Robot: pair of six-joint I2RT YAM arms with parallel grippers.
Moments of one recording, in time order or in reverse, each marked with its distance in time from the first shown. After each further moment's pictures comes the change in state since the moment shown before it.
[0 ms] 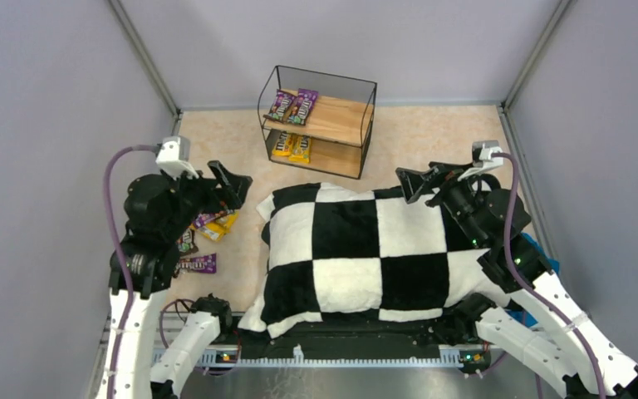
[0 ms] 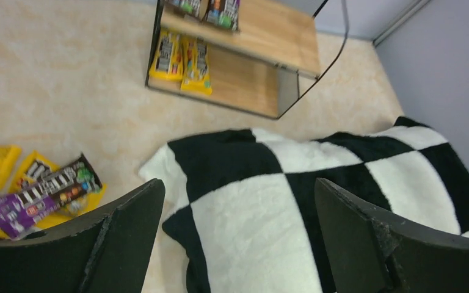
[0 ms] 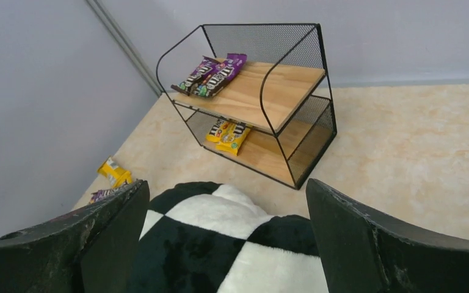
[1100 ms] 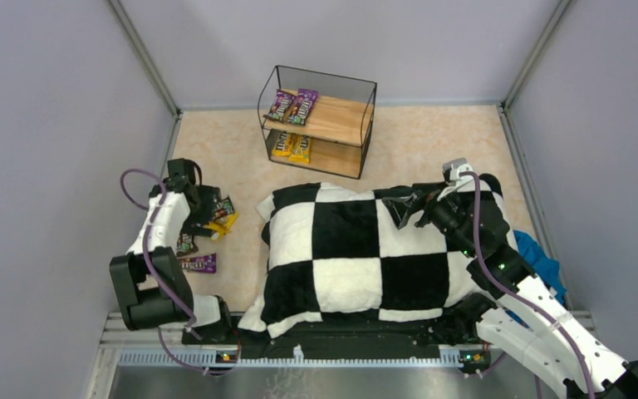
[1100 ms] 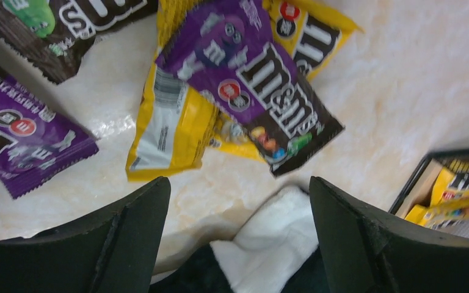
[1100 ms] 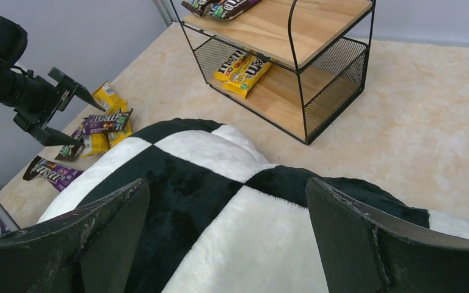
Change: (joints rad) left arm 0.303 0.619 -0.283 -0.066 -0.315 -0.875; right arm -0.001 -0.051 -0.212 0.052 -0.164 -0.085
